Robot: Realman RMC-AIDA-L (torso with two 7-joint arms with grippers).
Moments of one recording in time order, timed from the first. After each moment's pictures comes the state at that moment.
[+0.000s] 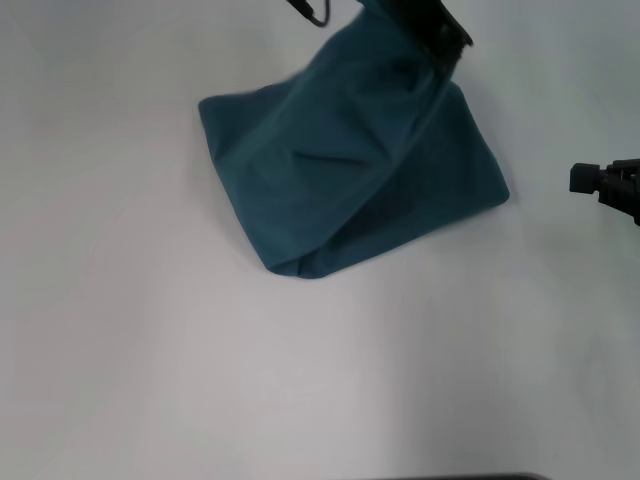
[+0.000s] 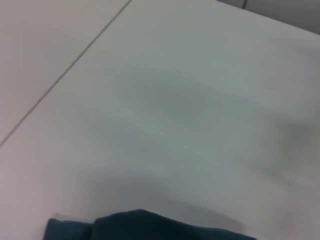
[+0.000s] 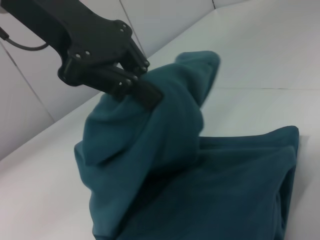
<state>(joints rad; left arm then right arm) -1.22 -2.17 -1.81 -1.00 -0.59 1.41 -2.62 0.33 2.07 -0.49 -0.92 -2.14 -1.70 1.65</state>
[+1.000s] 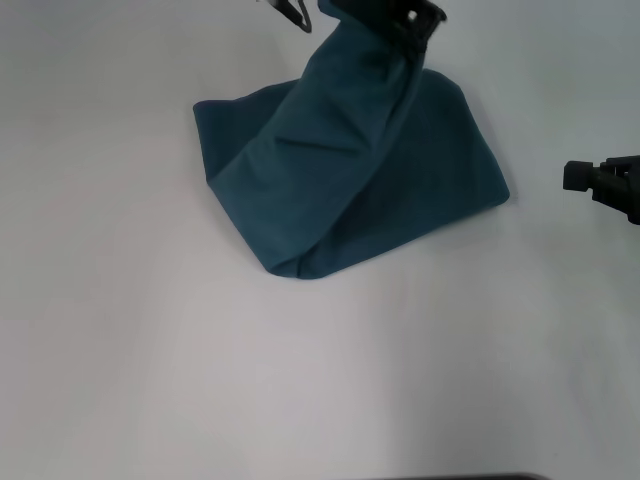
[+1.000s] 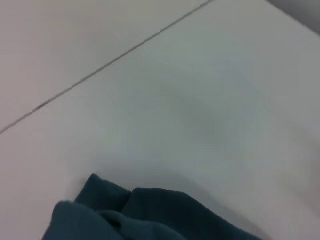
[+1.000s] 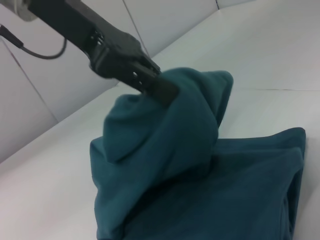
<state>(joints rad) -1.22 -2.17 -1.85 -0.95 -0.52 1.35 -2.86 0.34 2.07 -0.50 -0.92 -2.14 -1.70 1.65</state>
